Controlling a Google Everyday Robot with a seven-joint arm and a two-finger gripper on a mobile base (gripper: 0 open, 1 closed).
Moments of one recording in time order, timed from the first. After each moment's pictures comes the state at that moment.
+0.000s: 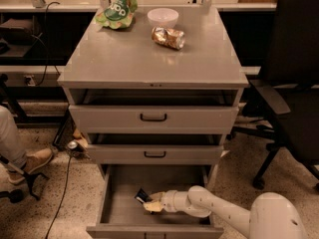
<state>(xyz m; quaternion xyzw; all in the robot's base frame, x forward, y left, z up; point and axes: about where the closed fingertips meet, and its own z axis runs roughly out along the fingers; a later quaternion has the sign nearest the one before) 0.549 0.031 0.183 -0.33 0.80 0.39 0.31</state>
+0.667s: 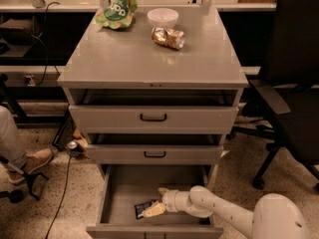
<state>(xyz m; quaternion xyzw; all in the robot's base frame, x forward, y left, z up) 0.549 0.027 0.189 -0.33 0.80 0.39 0.32</state>
